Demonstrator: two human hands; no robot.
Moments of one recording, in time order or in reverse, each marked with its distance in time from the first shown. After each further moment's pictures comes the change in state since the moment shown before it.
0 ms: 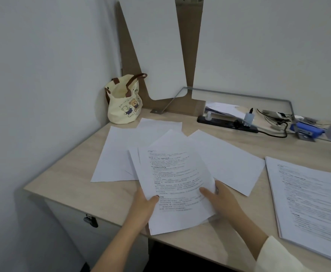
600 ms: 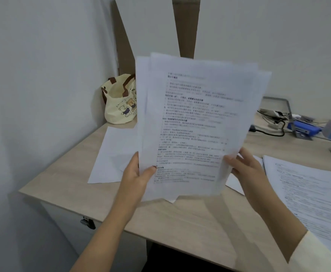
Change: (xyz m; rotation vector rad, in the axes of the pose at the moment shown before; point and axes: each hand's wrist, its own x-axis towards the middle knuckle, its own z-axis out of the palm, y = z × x) left_hand -0.007 0.065 -0.014 -0.154 0.060 0.330; right_hand -0.021 -0.043 -0.070 0.658 0.035 -0.309
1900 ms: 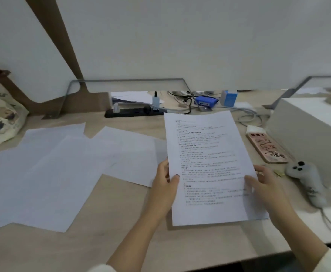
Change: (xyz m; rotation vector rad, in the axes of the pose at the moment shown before) left_hand -0.019 -0.047 0.263 0.110 -0.512 -0.234; right_hand -0.082 0.030 -0.228 -0.365 0.690 0.333
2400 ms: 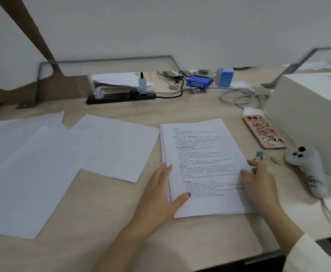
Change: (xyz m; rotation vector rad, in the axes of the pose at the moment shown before) left_hand 0.007 -0.046 0.021 0.649 -0.189 0.144; right_hand 0.050 0.057 0.005 -0.356 0.164 -0.030
